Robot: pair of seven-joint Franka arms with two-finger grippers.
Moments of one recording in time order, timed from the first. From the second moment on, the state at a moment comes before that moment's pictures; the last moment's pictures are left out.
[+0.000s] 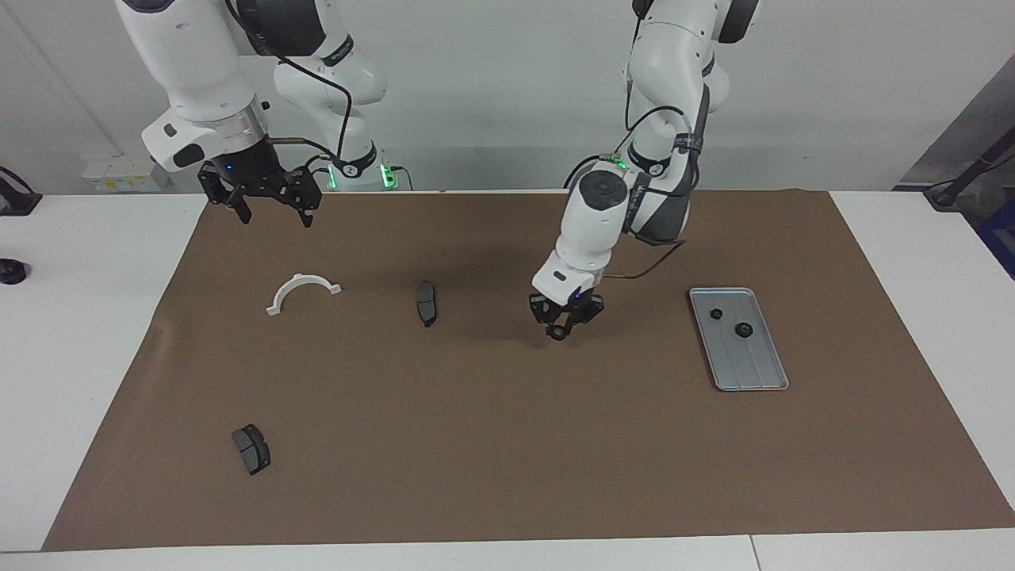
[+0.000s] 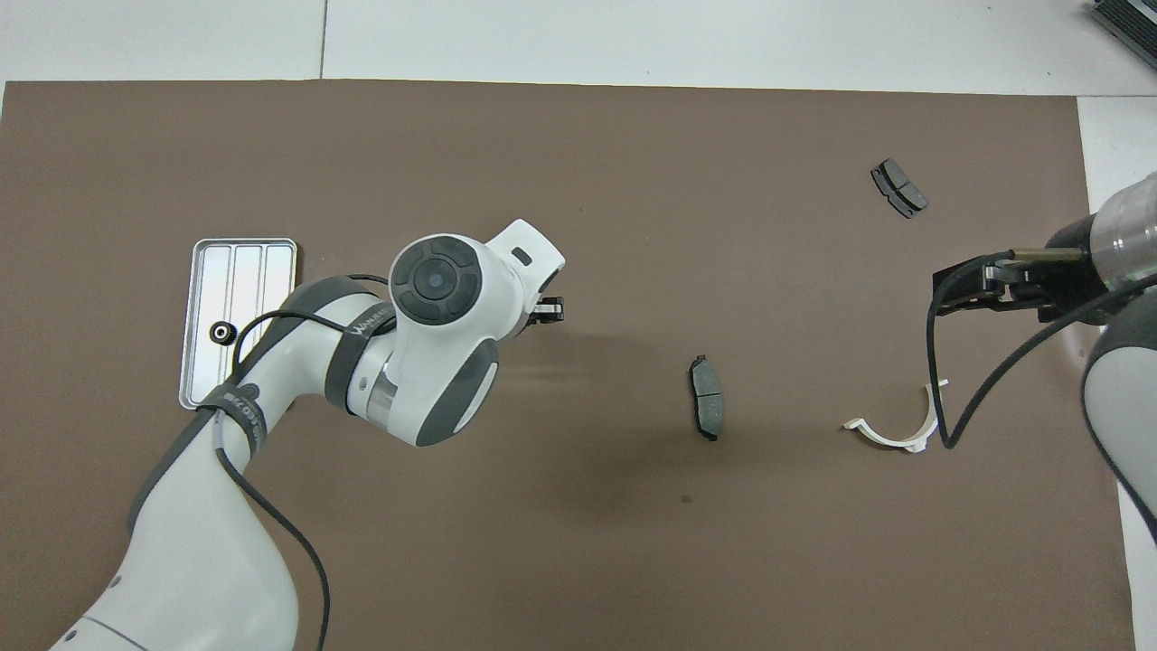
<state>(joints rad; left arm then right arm) -0.53 0.37 -0.09 -1.84 -0.02 2.35 -0.52 0.00 -0.02 0.08 -1.62 -0.02 1.58 0.17</state>
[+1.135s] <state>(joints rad) -0.29 0.34 -0.04 -1.71 -0.02 2.19 -0.48 0.21 0.04 0.13 -1.77 -0.02 1.88 0.34</state>
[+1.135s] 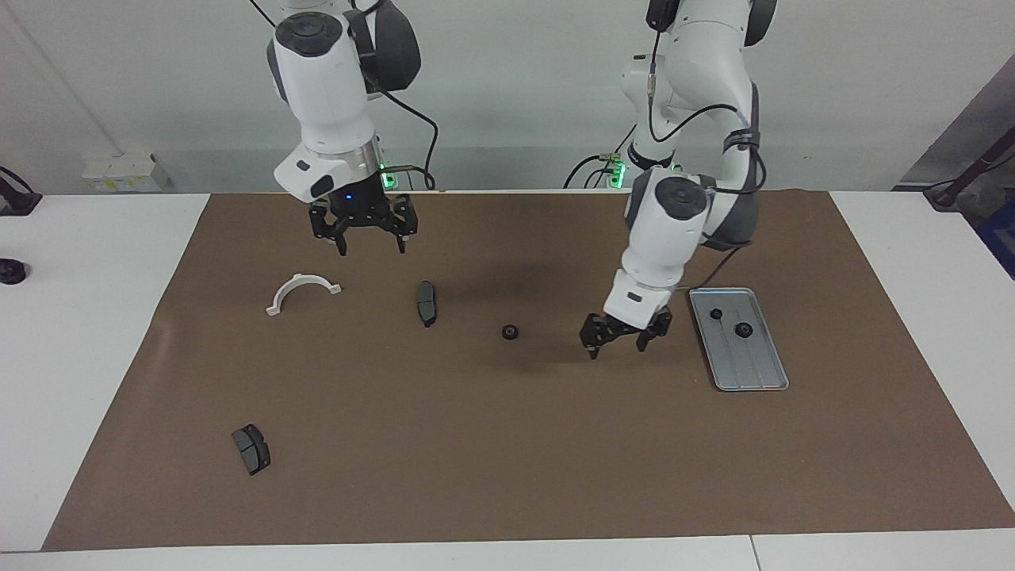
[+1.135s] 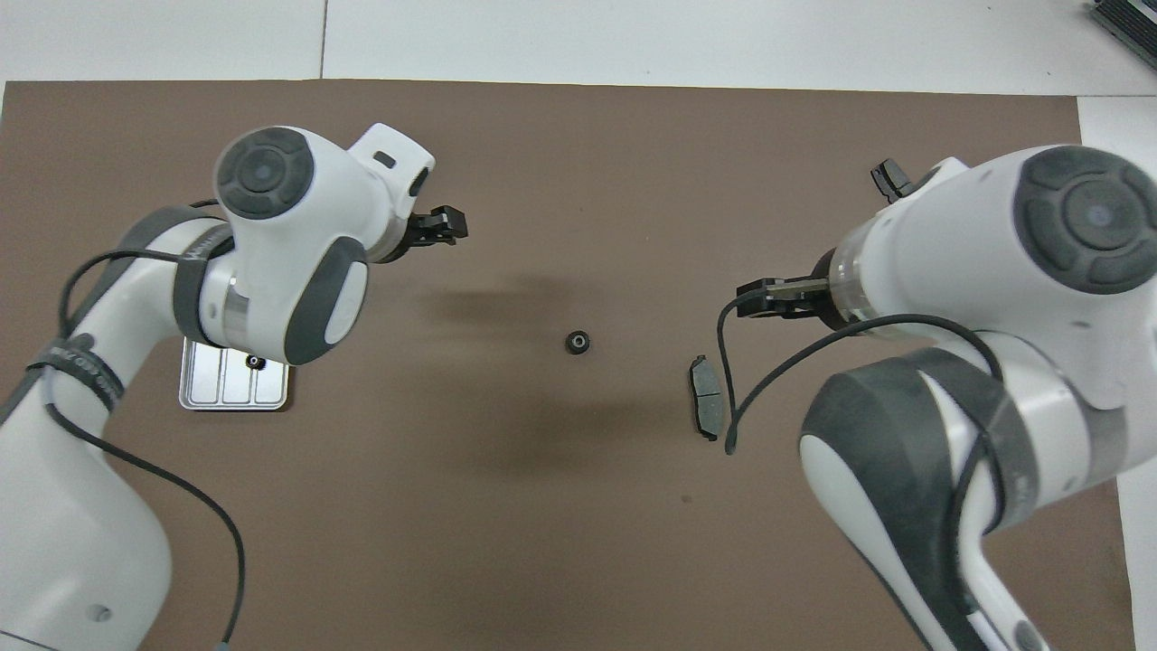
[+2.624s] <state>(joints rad) 0.11 0.24 -0.05 -2.10 -0.02 2.37 -0.04 0.50 0.56 0.13 -1.67 -0.21 2.31 0.77</state>
